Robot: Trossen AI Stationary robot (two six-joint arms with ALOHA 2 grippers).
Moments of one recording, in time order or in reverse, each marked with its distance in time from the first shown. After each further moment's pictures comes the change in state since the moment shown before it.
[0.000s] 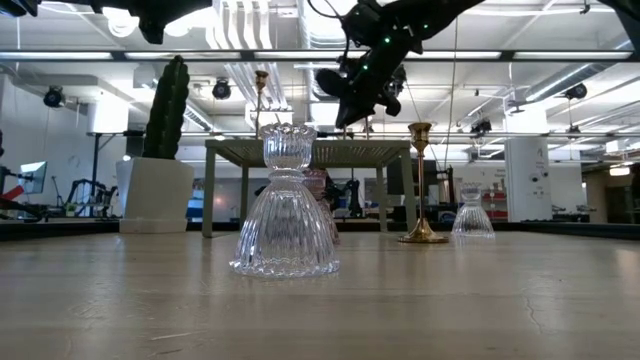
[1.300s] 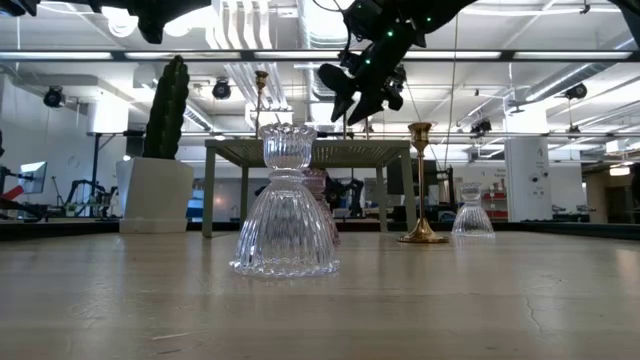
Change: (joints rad) left arm 0.000 -0.009 0.000 -0.003 0.001 -0.003; right arm 0.013 -0.028 0.000 -0.028 0.020 -0.022
